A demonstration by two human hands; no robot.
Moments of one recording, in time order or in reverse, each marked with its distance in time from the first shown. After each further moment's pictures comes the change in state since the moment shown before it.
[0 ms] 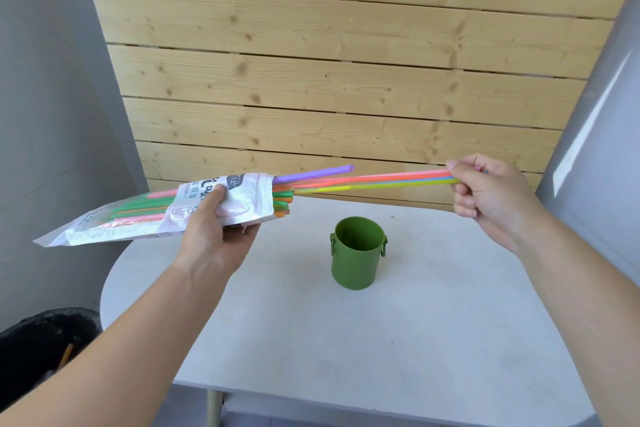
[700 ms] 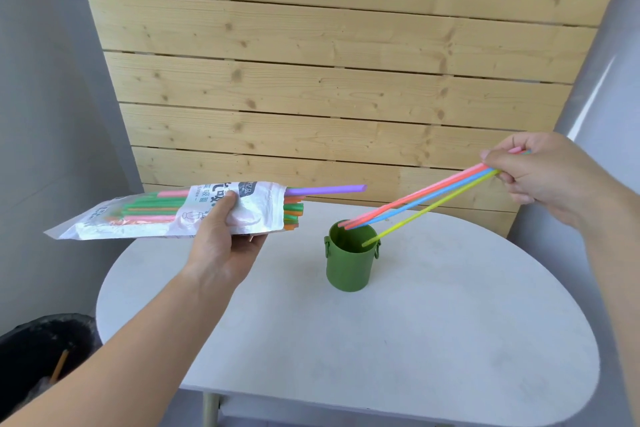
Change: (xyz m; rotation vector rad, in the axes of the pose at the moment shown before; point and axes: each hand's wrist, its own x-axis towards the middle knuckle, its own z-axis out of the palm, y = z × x) left_hand -0.007 -0.015 0.000 0.076 -0.079 0.018; right_hand -0.003 -0.052 -0.047 -0.483 0.056 -0.053
